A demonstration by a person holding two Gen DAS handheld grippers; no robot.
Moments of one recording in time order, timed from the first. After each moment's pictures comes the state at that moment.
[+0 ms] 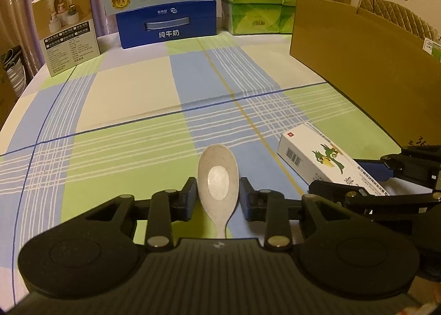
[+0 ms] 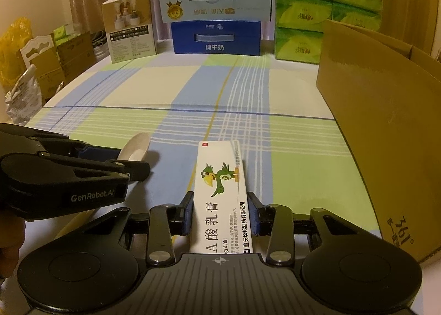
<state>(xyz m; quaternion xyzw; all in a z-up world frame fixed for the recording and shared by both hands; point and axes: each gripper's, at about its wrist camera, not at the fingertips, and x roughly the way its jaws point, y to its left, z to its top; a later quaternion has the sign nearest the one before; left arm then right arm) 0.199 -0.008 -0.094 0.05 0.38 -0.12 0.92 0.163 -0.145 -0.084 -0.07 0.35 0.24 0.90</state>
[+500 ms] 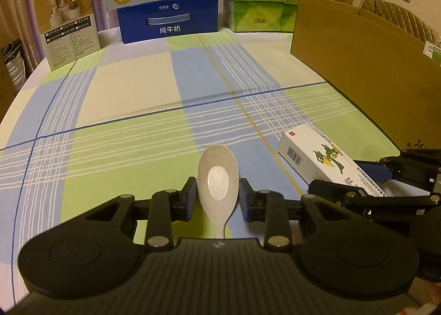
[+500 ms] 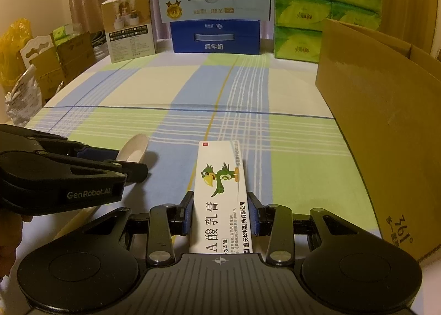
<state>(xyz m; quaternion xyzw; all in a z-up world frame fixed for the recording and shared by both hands) 0.199 -0.006 -0.092 0.04 0.39 -0.12 0.91 0.164 -0.147 -0.082 -0.07 0.36 0.24 0.90</state>
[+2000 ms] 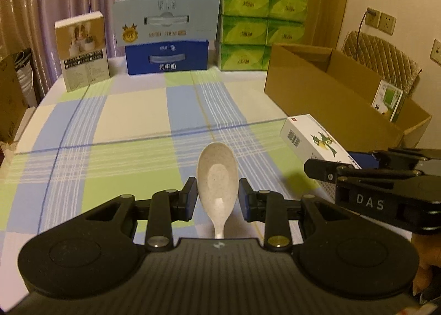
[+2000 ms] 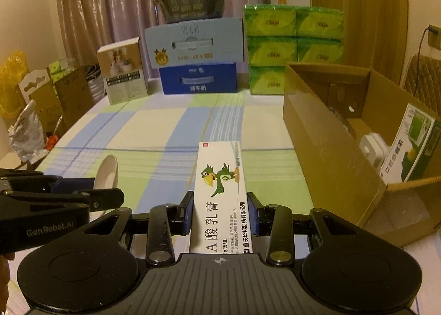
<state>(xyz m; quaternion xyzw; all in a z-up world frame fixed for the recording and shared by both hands) 0.124 -0.022 -0.015 0.01 0.34 -0.12 0.93 0.123 -0.189 -0.010 -0.03 0.31 0.23 0.92</state>
